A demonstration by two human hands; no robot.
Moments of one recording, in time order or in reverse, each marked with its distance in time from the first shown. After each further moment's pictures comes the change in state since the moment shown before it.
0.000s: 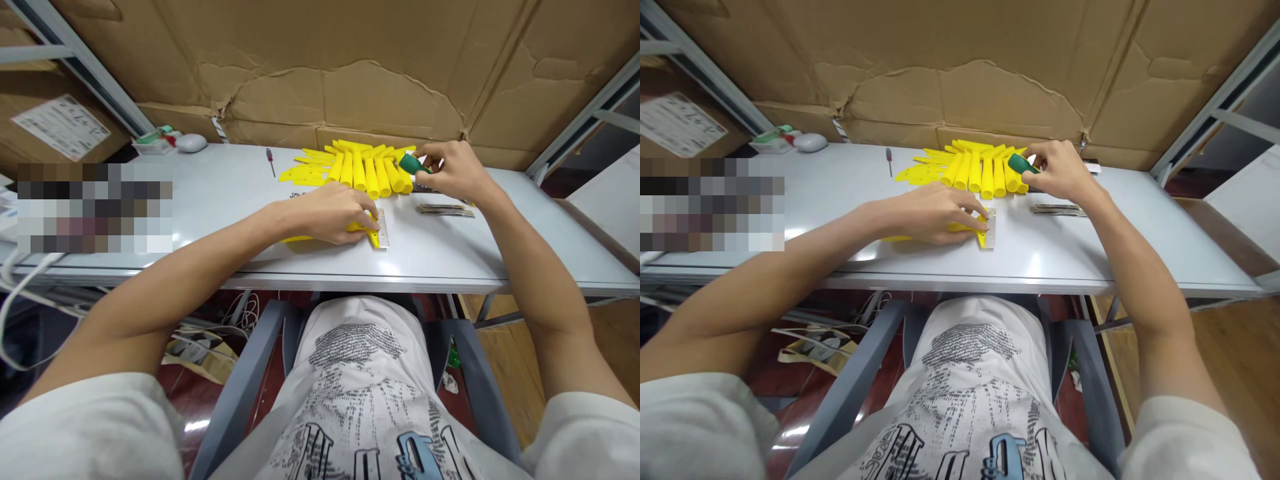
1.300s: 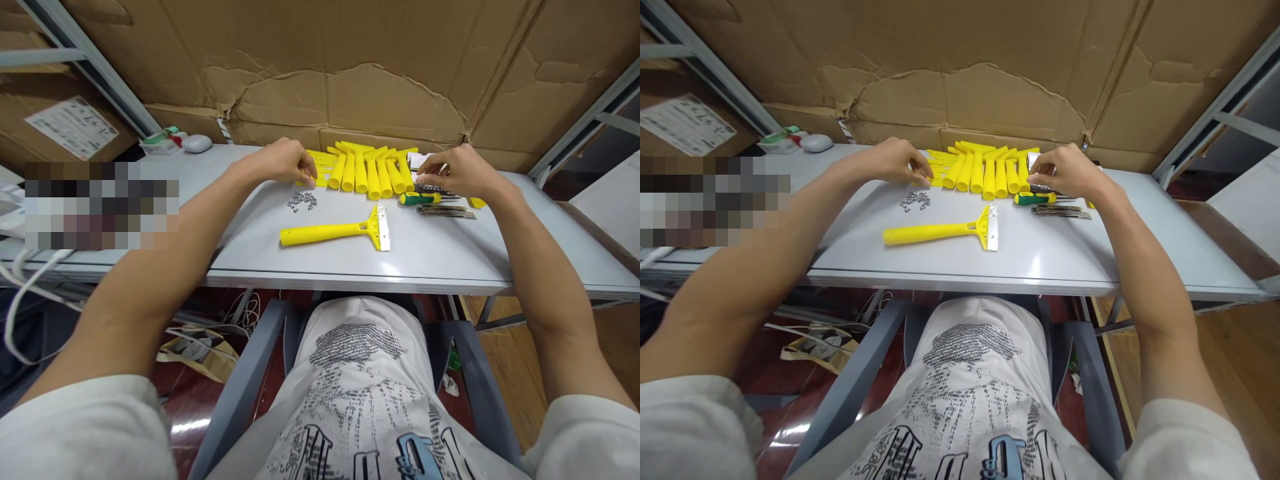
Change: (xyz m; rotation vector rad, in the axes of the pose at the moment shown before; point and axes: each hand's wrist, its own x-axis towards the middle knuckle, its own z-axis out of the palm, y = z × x) left_hand -0.045 -0.180 0.031 -0.307 -0.068 -0.716; right_hand 0.004 0.027 -0.012 -0.016 -0.188 -0.064
